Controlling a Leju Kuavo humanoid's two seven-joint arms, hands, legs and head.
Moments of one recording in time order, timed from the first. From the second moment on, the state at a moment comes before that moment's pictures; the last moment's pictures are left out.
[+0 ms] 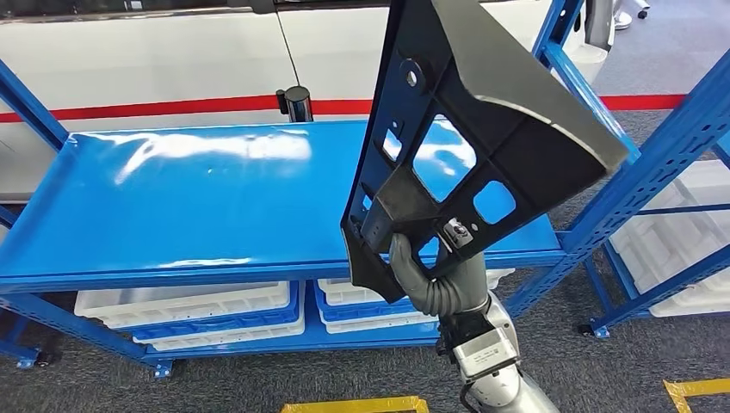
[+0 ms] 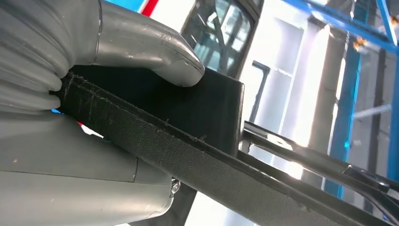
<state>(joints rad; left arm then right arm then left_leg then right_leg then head) -0.06 -0.12 1.01 -0.21 -1.15 0.18 -0.30 -0.18 -0.07 0.65 -1.87 0.18 -0.35 -0.39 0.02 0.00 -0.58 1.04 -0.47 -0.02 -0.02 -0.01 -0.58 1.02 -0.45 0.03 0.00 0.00</state>
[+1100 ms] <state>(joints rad) -0.06 -0.12 1.02 -0.21 -1.16 0.18 -0.31 -0.16 -0.07 0.64 -1.89 0.15 -0.34 -0.40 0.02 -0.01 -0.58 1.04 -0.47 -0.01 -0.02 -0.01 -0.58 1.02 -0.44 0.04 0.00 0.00</state>
